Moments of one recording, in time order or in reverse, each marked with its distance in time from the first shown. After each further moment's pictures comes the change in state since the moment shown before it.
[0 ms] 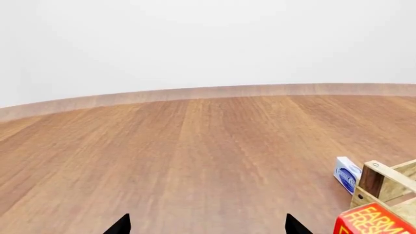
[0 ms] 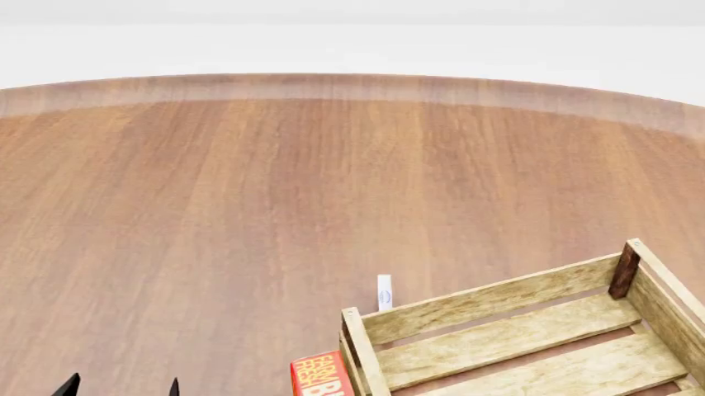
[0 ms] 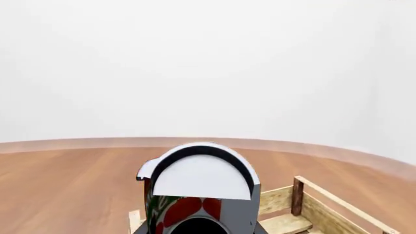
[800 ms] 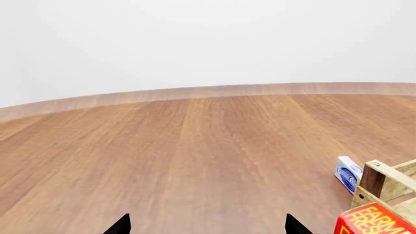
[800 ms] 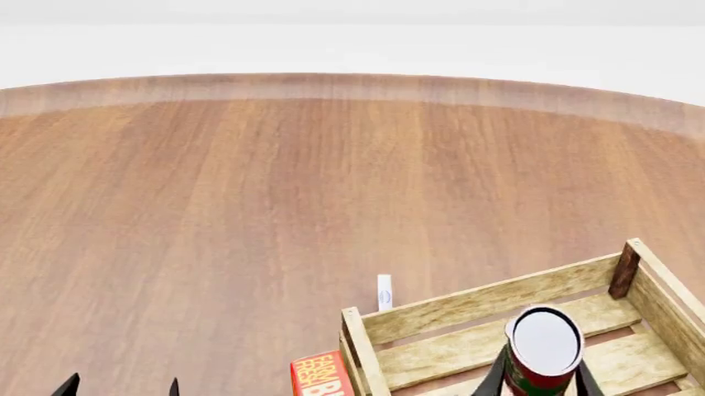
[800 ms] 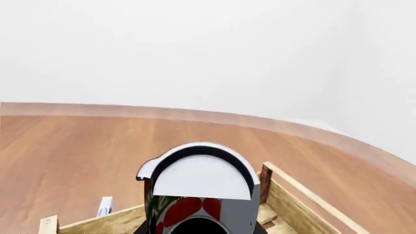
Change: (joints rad) left arm -0.003 -0.012 0.015 0.009 -0.012 -0.009 -0.019; right arm 0.441 -0.001 0.077 0.201 0.129 0.409 0.016
